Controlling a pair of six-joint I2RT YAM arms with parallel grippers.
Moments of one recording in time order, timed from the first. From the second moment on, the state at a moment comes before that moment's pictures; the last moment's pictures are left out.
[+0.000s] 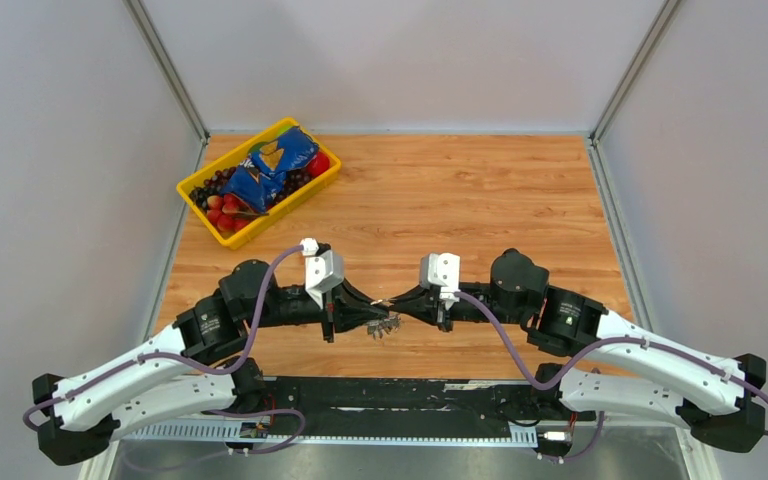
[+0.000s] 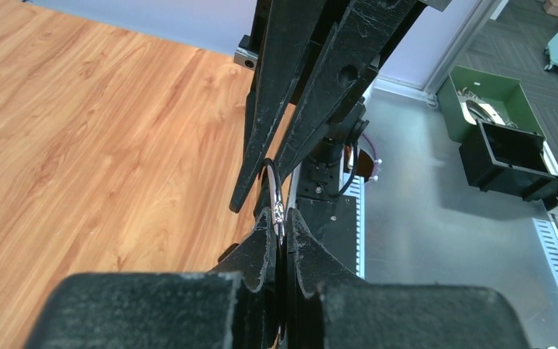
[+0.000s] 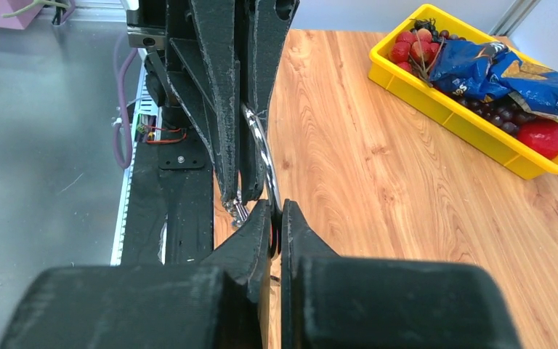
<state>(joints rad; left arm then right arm) -1.06 0.69 0.80 -0.16 0.38 -0.17 1.16 0.85 0.91 -0.22 -0.28 -0.18</state>
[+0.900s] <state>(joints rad) -1.06 0.46 0.67 -0.16 -0.06 -0.23 1.14 0.97 0.99 -0.30 0.01 -0.20</state>
